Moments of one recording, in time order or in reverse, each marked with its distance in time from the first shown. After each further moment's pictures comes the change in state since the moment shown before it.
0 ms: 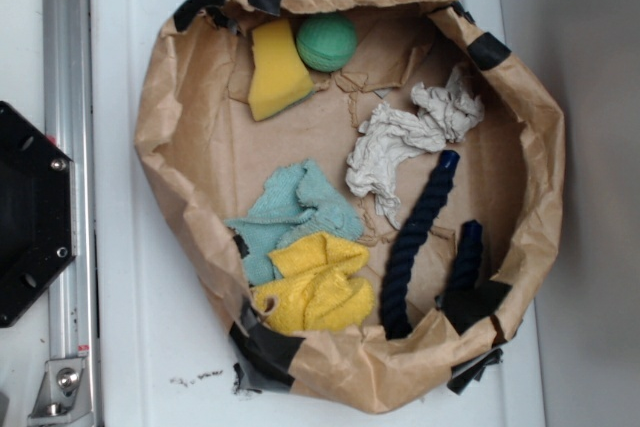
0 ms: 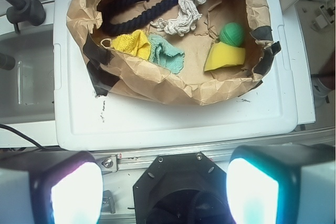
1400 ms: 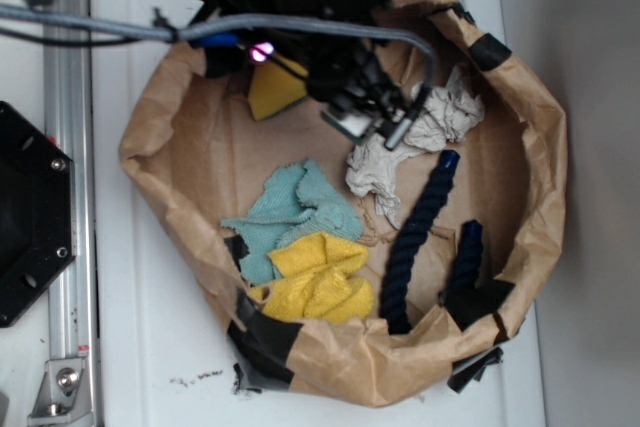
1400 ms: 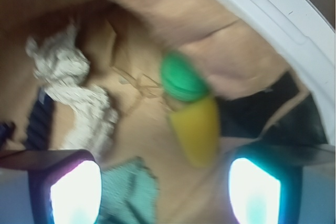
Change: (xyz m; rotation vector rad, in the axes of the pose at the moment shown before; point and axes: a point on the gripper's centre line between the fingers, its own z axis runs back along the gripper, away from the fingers) arm 0.119 0.069 -0.149 0.062 0.077 0.842
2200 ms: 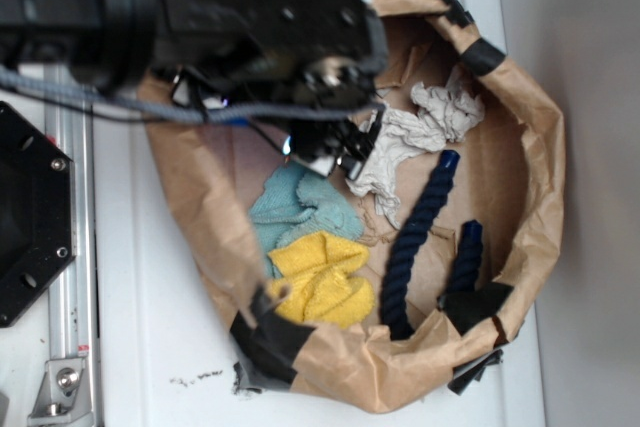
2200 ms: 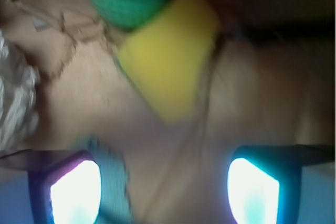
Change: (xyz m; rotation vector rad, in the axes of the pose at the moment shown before) arm -0.015 0.029 -0.047 0.120 0.044 0.156
